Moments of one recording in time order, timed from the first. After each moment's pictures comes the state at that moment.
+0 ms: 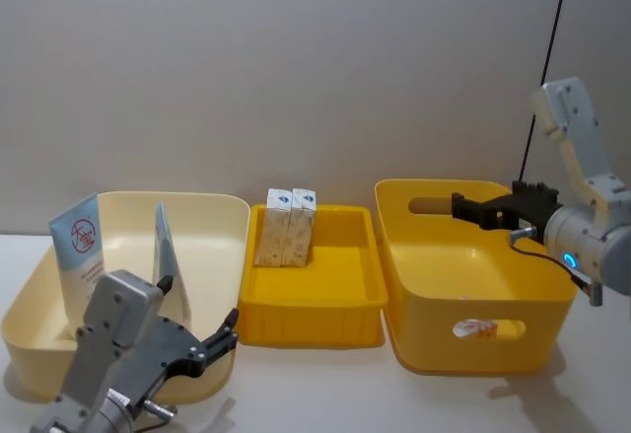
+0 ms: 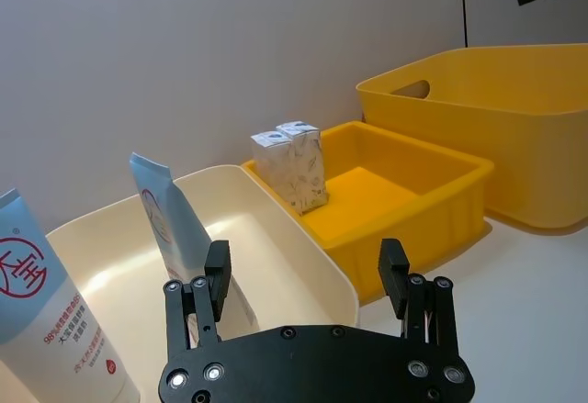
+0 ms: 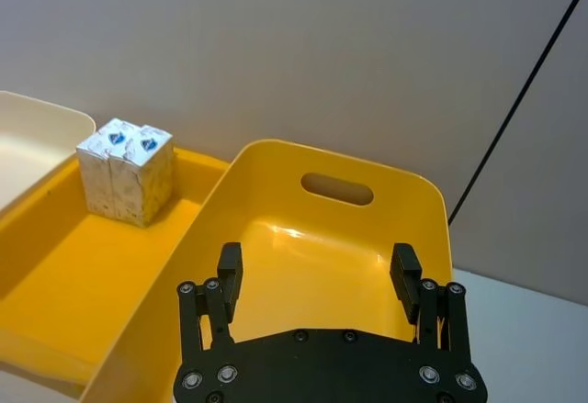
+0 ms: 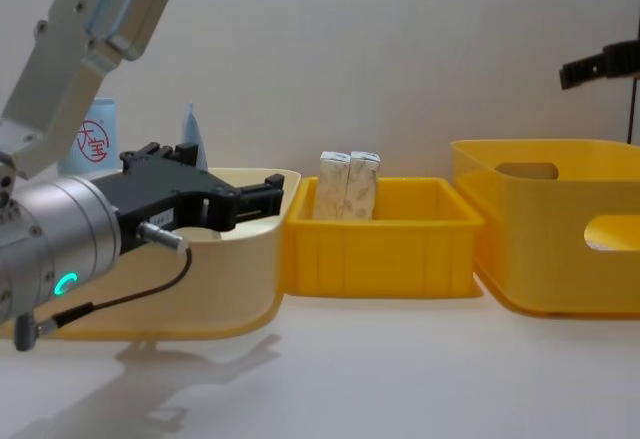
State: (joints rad) left arm -0.25 0.38 0.45 -1.62 -0.21 0.03 -0.02; right arm 0.64 0.29 -0.19 -1.42 0.16 0.68 0.19
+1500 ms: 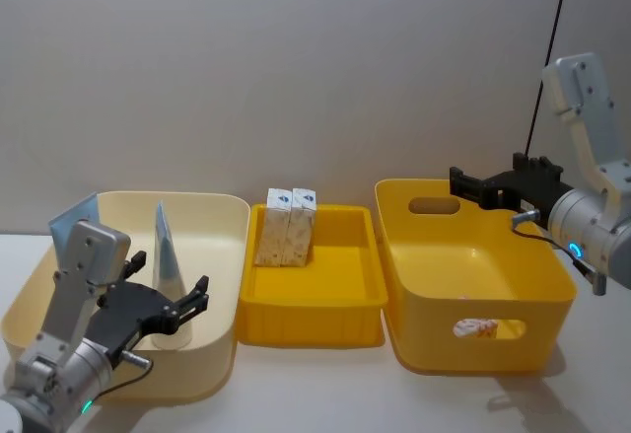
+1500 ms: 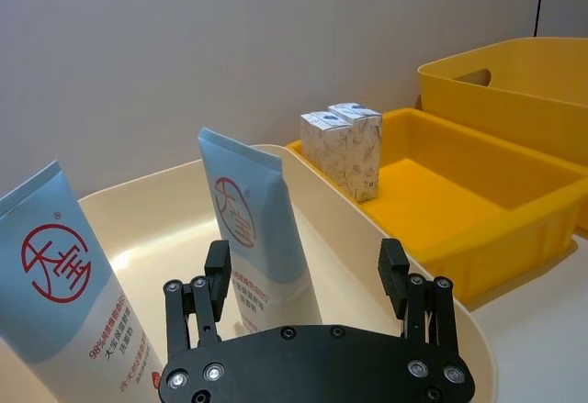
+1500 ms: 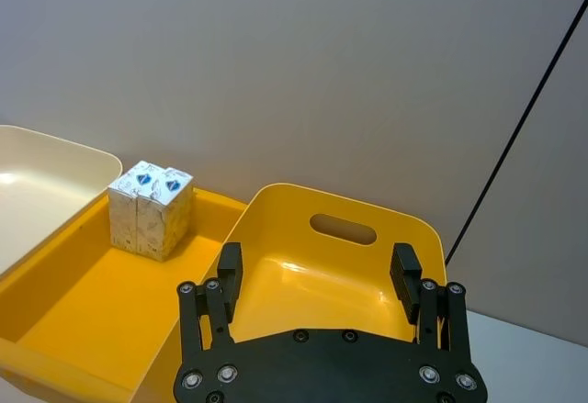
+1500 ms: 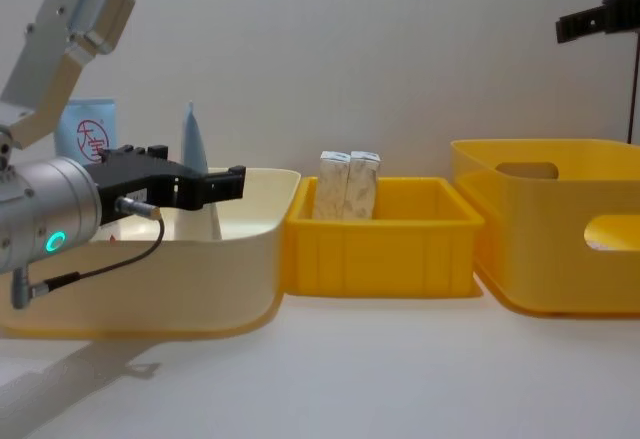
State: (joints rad) left arm -0.40 0.32 0.37 -1.41 -0.26 0.07 -0.12; right arm 0.60 0.28 -0.17 -1.53 0.16 0.66 0.19
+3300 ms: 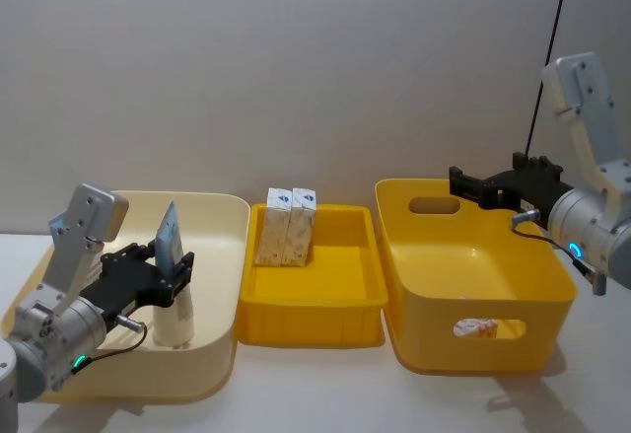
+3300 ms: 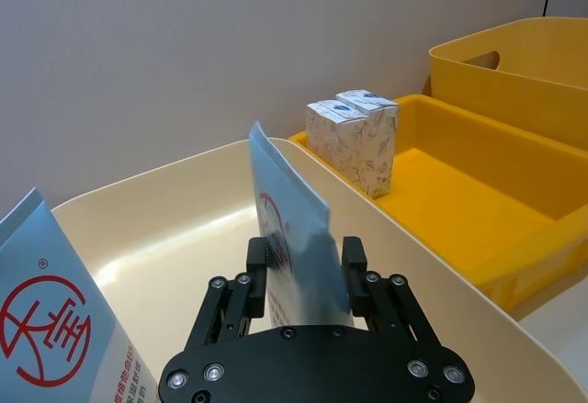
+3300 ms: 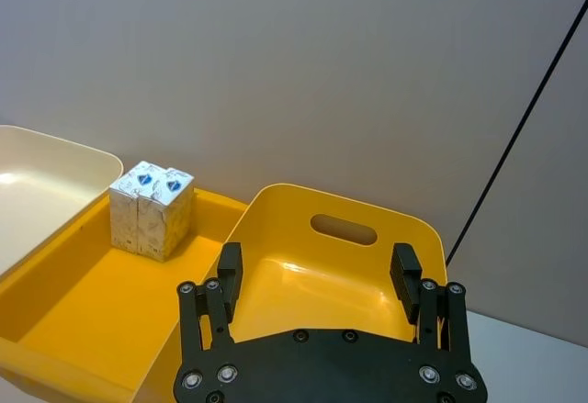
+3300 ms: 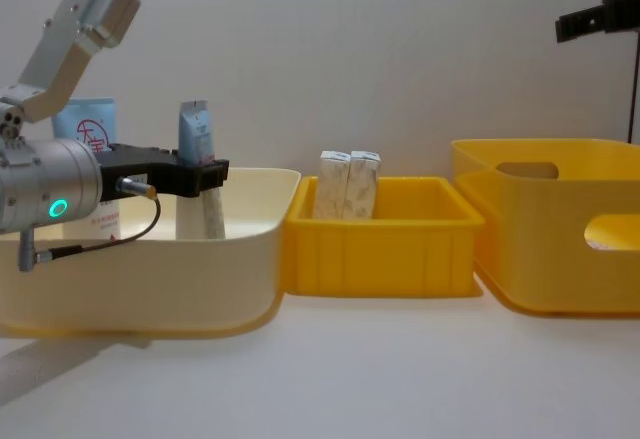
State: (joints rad) left arm -0.57 0.29 0.36 -1.19 -0.27 0.11 -0.28; right arm 0.60 0.28 -0.17 -1.53 0.16 0.66 0.19
